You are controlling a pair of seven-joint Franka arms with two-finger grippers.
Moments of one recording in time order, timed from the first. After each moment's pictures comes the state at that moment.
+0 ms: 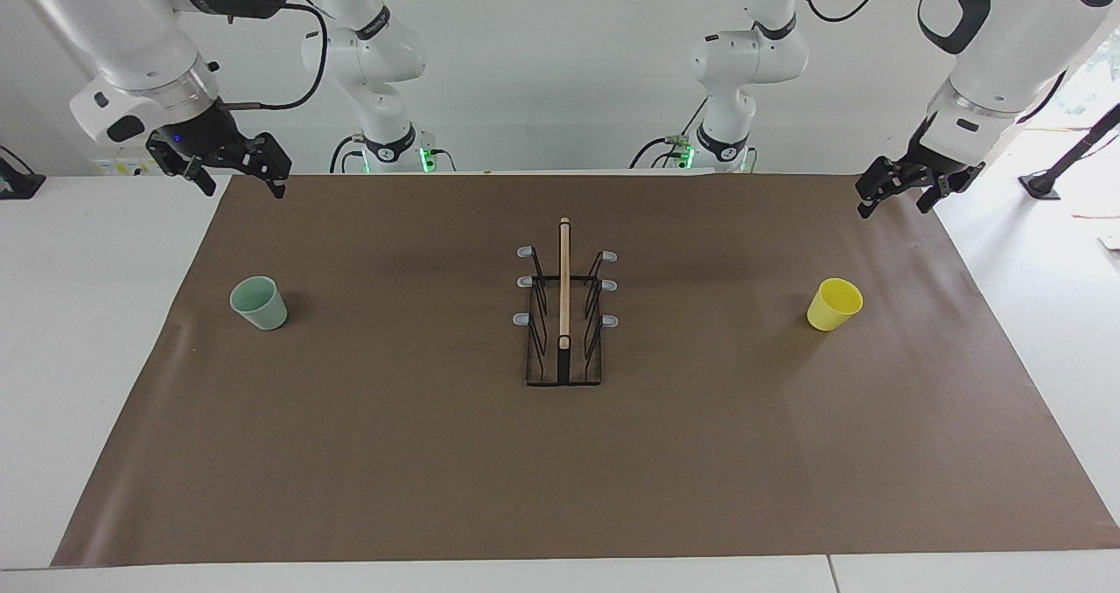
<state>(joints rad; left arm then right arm) -0.03 -0.08 0.05 -1.74 0.01 1.65 0.02 0.02 -0.01 -0.08 -1.56 -0.04 1.44 -0.01</state>
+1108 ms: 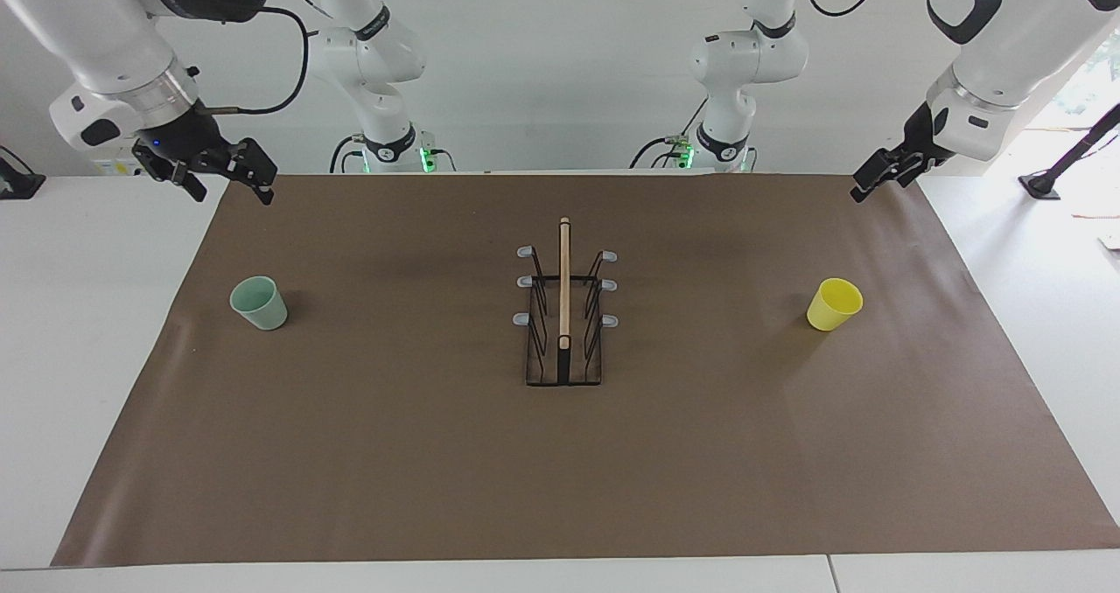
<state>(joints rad) 0.03 -0.12 0.05 -1.79 -0.09 1.53 -0.29 -0.02 0.04 -0.07 -1.53 -0.02 1.47 0.00</state>
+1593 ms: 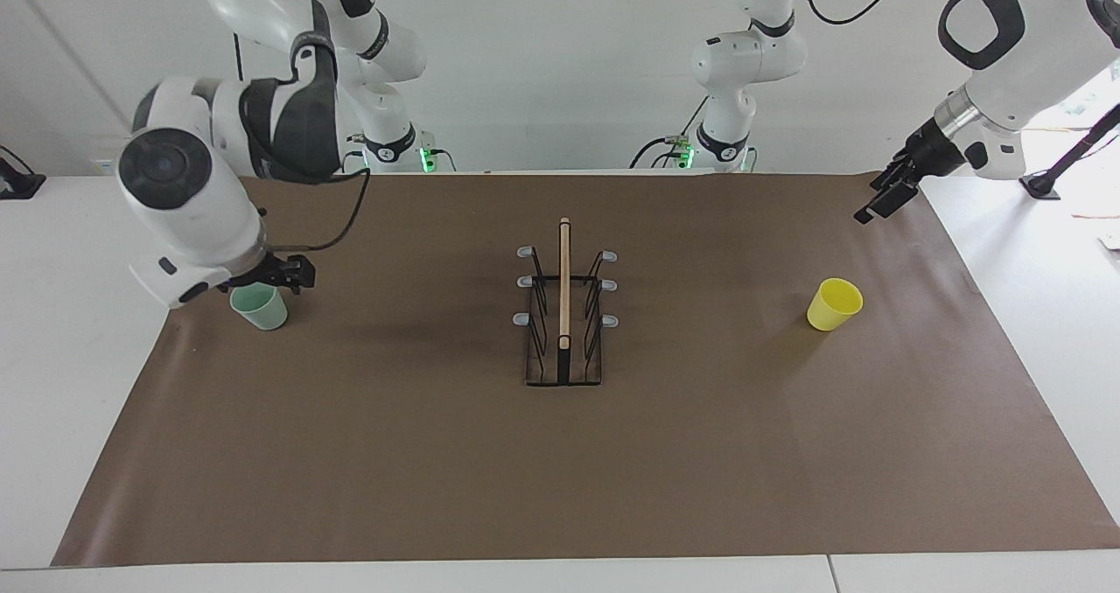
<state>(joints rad) 0.12 -0.12 0.06 -1.92 -0.28 1.64 -0.76 0.03 0.48 0.05 -1.22 -0.33 1.37 0.00</state>
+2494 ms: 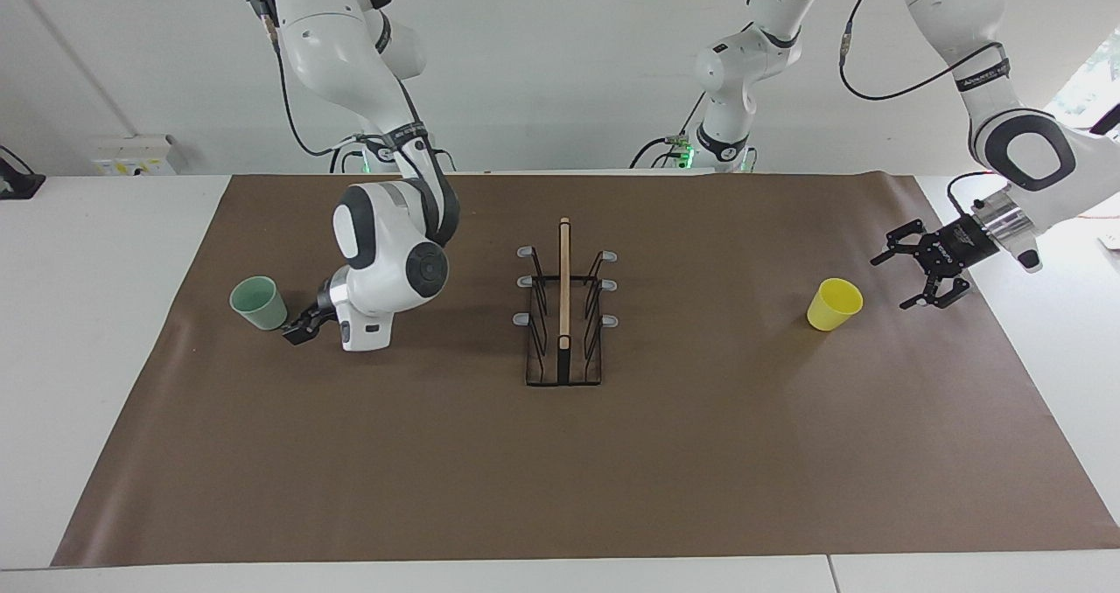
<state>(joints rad) 0.41 0.26 0.06 -1.94 -0.68 1.83 -1.00 0.11 0.39 0.16 -1.83 -0.81 1.60 -0.66</state>
